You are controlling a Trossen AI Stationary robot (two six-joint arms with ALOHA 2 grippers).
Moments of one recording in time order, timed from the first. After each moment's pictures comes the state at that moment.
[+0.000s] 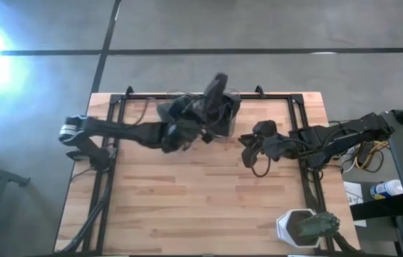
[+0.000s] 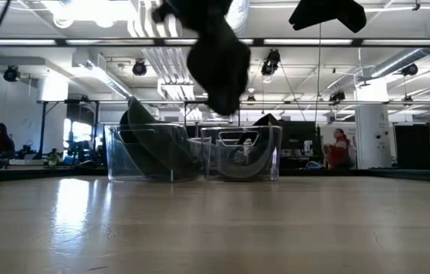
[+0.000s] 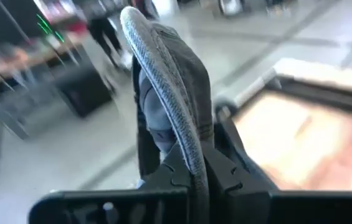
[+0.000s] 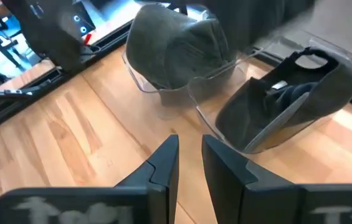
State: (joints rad) left arm -0.05 1.57 1.38 -0.18 -0.96 -0.12; right arm 0.24 1.17 1.10 -0.64 0.63 0.78
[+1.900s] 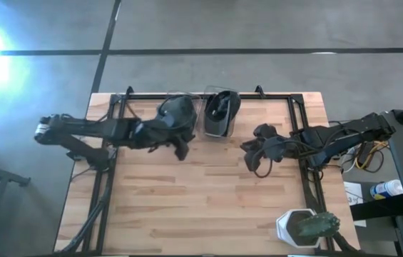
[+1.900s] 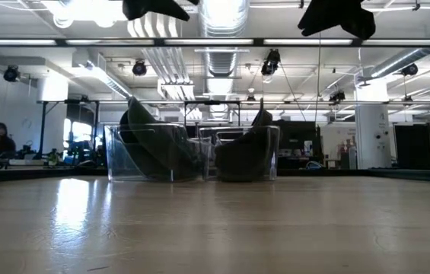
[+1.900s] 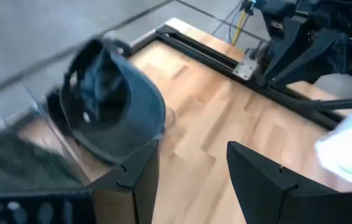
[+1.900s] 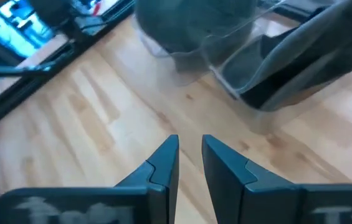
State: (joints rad) left arm -0.09 1.30 1.32 -0.54 -0.46 -0.51; right arm 0.25 1.15 1.08 -0.69 0.50 0.88
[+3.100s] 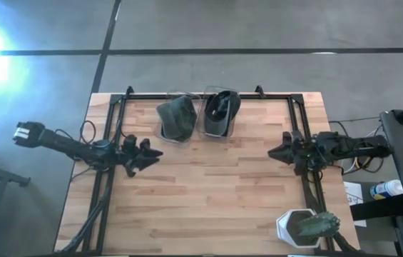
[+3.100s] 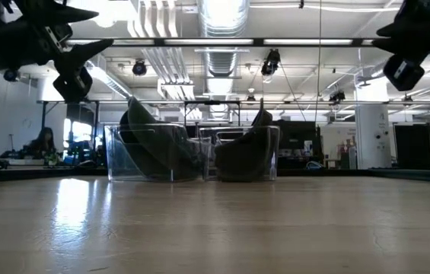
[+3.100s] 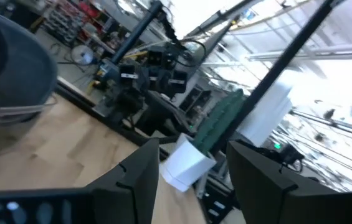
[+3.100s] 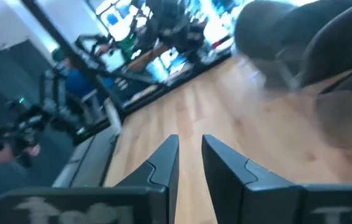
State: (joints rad) left arm -0.18 0.65 0.01 0.89 -0.14 -0.65; right arm 0.14 0.13 0.28 -0.28 0.07 0.60
